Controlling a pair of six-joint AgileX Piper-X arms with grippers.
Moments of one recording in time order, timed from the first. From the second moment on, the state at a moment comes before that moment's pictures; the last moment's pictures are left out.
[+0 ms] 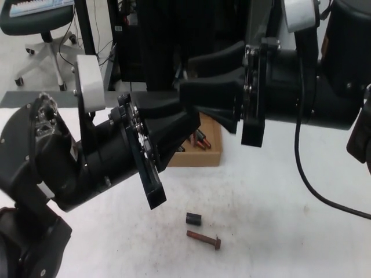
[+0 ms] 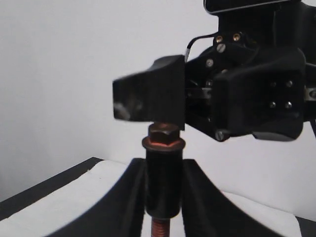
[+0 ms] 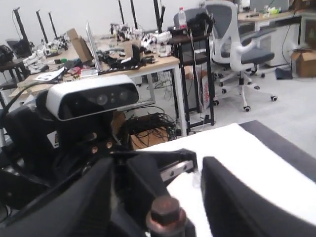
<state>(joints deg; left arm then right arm) -29.7 73.5 -24.5 -57.3 38.9 -14.9 32.0 70.6 -46.6 -17.4 -43.3 6.9</state>
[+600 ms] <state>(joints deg) -23.3 74.6 -37.0 -14.2 34.7 -12.6 31.6 70.3 -46.6 -28.3 -35.9 11.7</state>
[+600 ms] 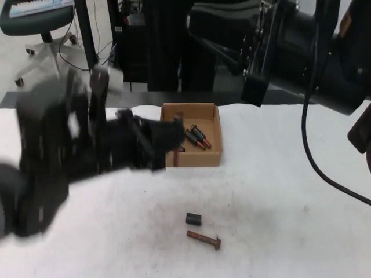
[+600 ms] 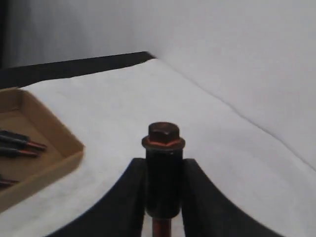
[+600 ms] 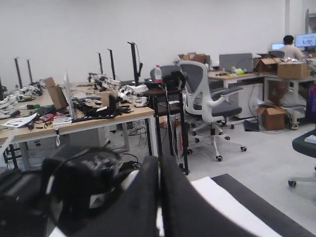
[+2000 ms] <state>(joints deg) -26.3 125.5 -100.9 37.9 11.5 6.4 20.0 63.7 -46.6 24.8 -24.5 0.4</state>
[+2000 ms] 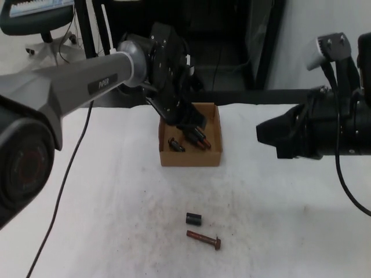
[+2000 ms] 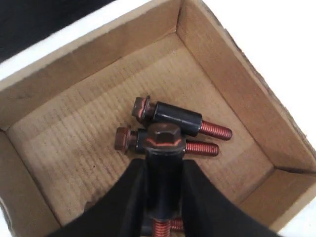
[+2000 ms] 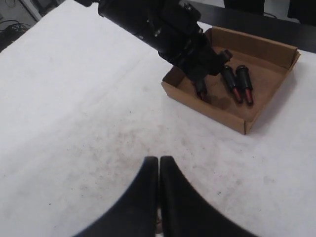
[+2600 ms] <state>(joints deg) -28.2 114.4 -99.2 68.2 25.9 27.7 20.0 63.7 -46.6 25.1 -26.2 -3.0</state>
